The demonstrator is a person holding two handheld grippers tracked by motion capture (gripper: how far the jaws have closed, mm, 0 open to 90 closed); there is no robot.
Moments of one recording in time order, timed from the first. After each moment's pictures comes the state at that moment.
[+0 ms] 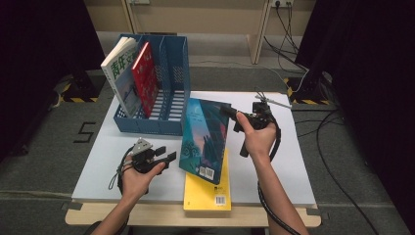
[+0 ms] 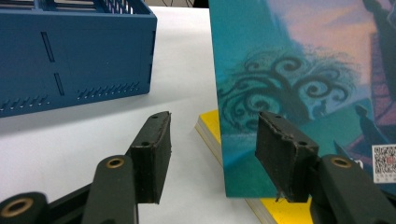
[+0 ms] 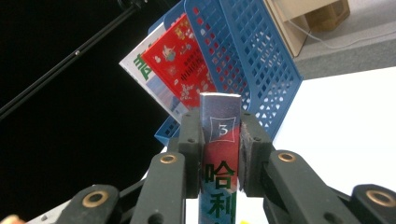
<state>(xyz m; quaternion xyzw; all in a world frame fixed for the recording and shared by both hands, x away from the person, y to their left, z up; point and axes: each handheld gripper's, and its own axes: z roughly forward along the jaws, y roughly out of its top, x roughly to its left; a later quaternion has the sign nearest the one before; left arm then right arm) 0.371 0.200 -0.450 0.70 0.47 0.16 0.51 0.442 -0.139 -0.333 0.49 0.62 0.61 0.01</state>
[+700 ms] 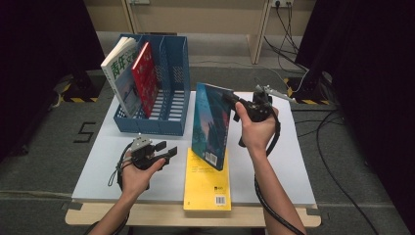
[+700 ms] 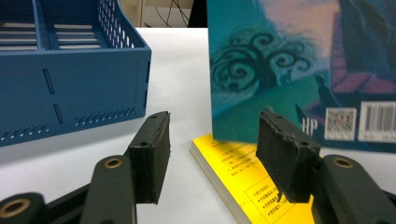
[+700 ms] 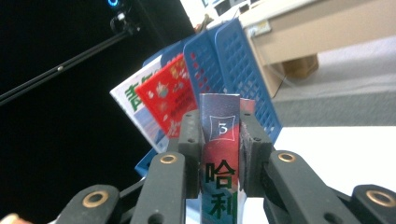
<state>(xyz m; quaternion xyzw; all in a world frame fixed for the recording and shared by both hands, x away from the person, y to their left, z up) 0.375 0.198 -0.436 0.69 0.46 0.16 0.53 0.443 -0.131 -0.302 0.47 0.61 0.63 0.11</state>
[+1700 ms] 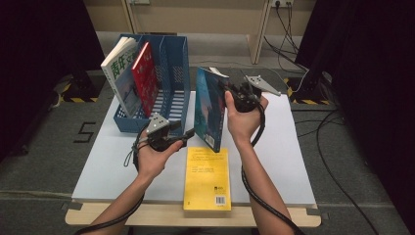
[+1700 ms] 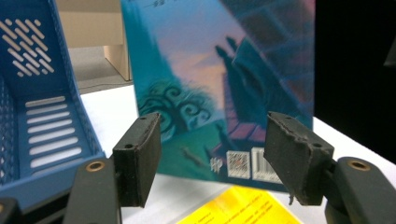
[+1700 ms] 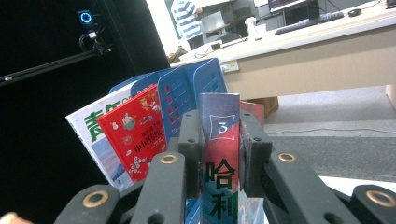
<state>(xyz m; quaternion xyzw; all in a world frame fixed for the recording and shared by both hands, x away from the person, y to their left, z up) 0.407 0.149 -0.381 0.69 0.40 0.20 0.56 0.467 -0.100 -0.297 0.46 0.59 0.63 0.23</state>
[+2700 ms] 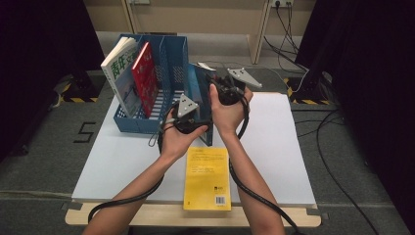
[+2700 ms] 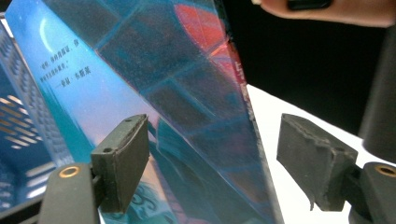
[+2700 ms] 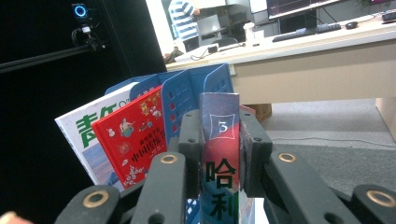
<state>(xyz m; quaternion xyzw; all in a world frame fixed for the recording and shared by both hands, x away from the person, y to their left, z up) 0.448 0.086 -0.352 0.72 0.35 0.28 0.53 0.484 -0.061 -0.291 0.45 0.59 0.62 0.25</state>
